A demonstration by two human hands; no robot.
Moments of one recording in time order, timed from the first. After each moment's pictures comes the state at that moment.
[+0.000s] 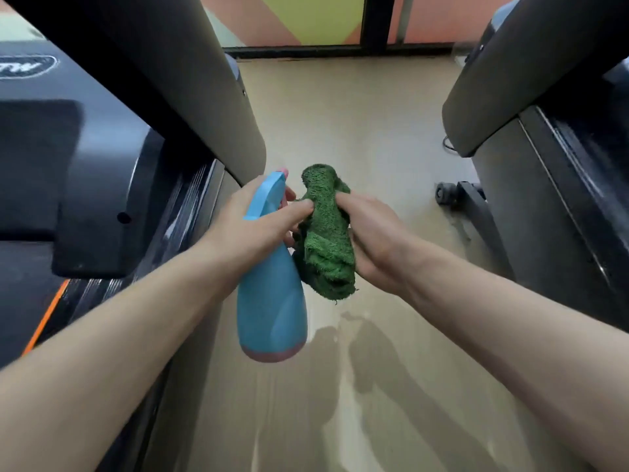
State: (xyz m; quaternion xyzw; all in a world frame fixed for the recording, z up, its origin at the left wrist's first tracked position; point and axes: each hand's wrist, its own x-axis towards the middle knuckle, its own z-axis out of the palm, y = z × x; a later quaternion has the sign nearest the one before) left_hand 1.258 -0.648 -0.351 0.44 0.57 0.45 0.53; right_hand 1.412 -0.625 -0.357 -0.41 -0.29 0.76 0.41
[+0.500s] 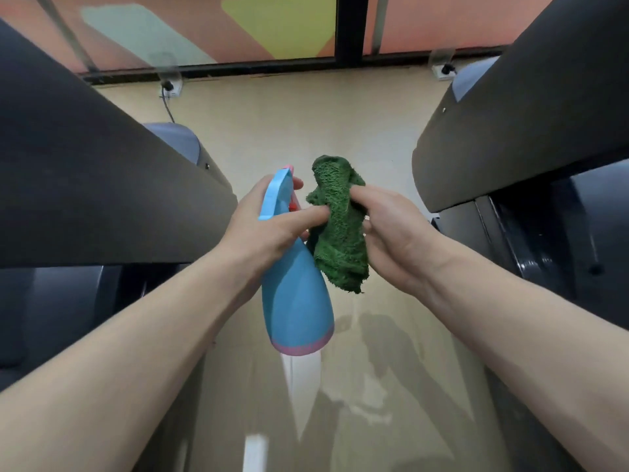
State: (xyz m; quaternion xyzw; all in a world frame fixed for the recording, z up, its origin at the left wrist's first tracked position) left_hand 1.324 -0.516 -0.261 0.44 0.61 0.41 0.52; right_hand 1.479 -0.508 -0.258 -0.48 -0.30 0.70 0.44
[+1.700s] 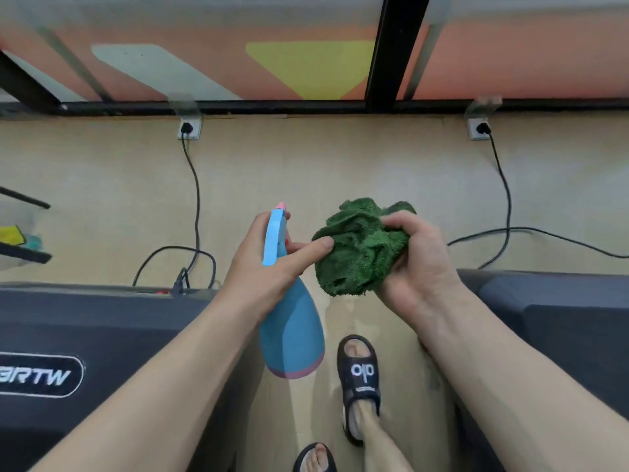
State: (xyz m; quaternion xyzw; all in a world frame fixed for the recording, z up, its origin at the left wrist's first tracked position) left_hand 1.268 -0.180 -0.044 0.37 0.68 0.33 0.53; right_hand 1.447 -0.148 -0.036 -0.45 -0.02 0.78 0.44
